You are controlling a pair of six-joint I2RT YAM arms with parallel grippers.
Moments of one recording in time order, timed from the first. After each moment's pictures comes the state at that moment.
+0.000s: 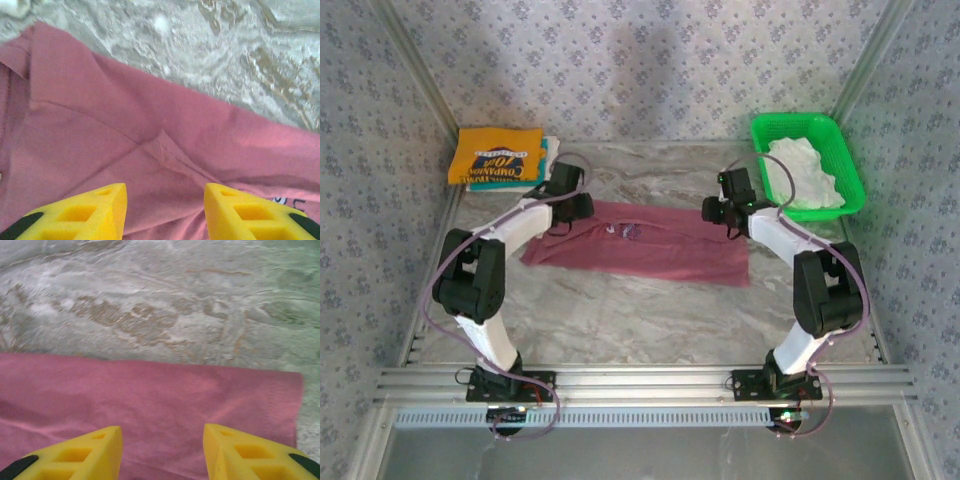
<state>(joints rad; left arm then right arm) -0.34 1.79 1.27 -0.38 -0.09 -0.50 0.29 1.66 1.10 -0.29 0.05 0.28</state>
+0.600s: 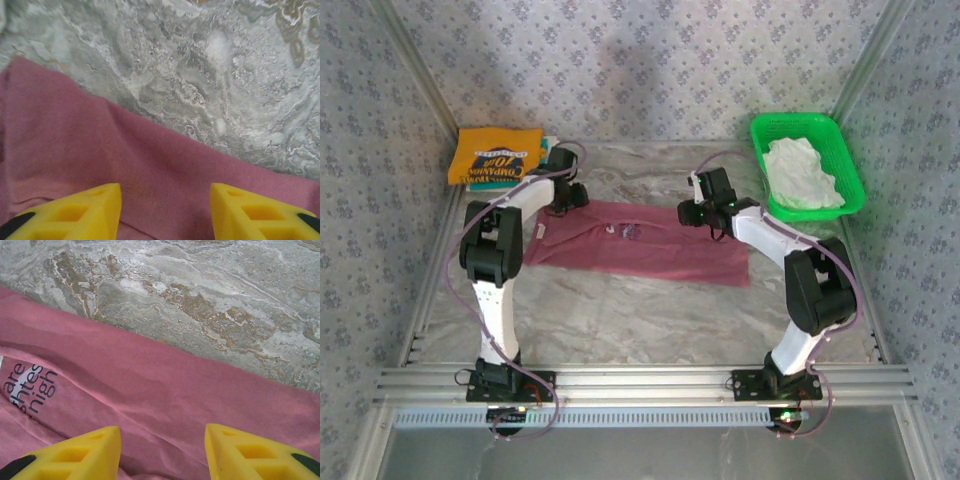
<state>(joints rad) -0.24 2.13 1.60 -0.54 -0.01 -0.46 0.39 1.70 1.16 -0.30 -0.01 0.16</state>
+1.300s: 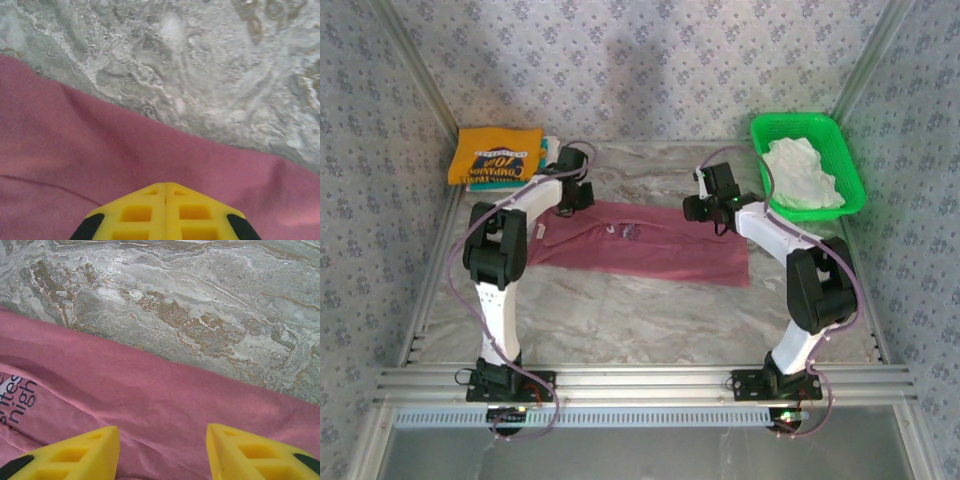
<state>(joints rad) -0.30 2.10 1.60 -0.56 -0.04 -0.45 0.37 1.70 1.20 -0.34 0.02 0.16</state>
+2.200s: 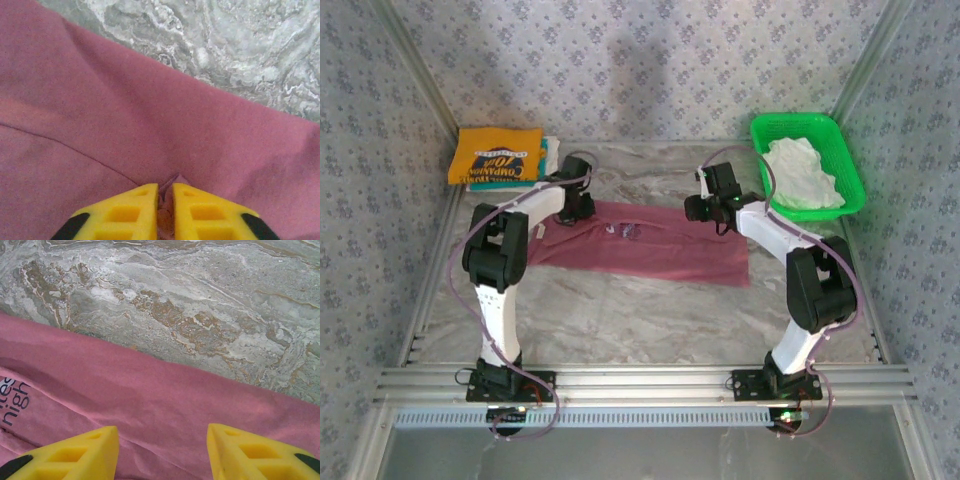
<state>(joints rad) -0.33 2.08 1.51 -0.55 -0.07 -0.51 0.35 1.71 1.20 -0.34 0.02 0.16</state>
